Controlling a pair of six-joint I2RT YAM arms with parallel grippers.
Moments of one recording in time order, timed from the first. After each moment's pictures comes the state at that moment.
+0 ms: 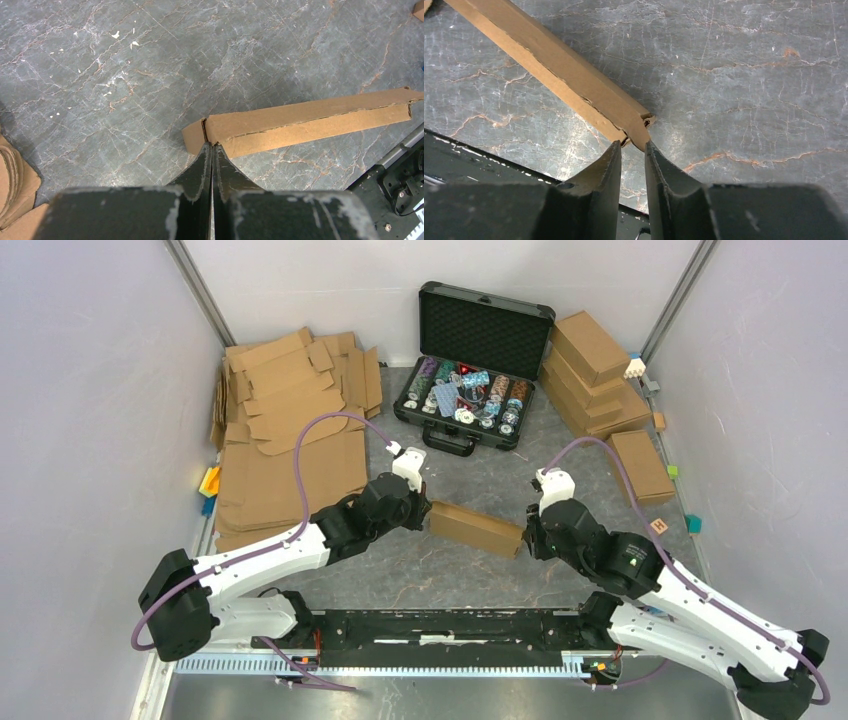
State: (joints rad) left arm -0.94 1.18 0.75 -0.11 -0.23 -0.41; right arm 0.93 0.69 0.74 -0.80 0.38 0.47
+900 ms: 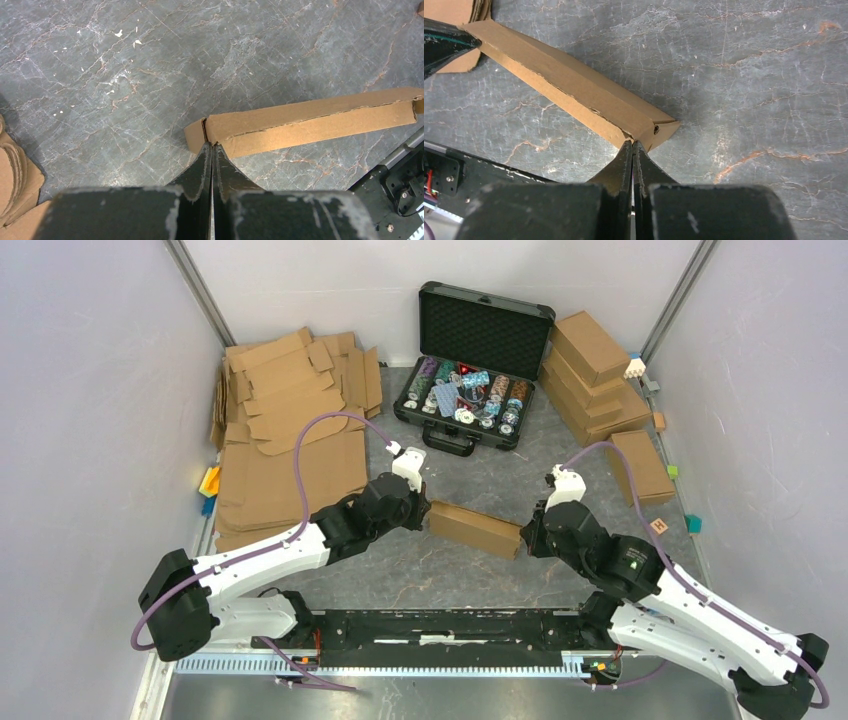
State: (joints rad) left arm -0.94 1.18 0.75 -0.13 -0.23 -0.41; right arm 0.92 0.67 0.70 -0.74 0.39 0.68
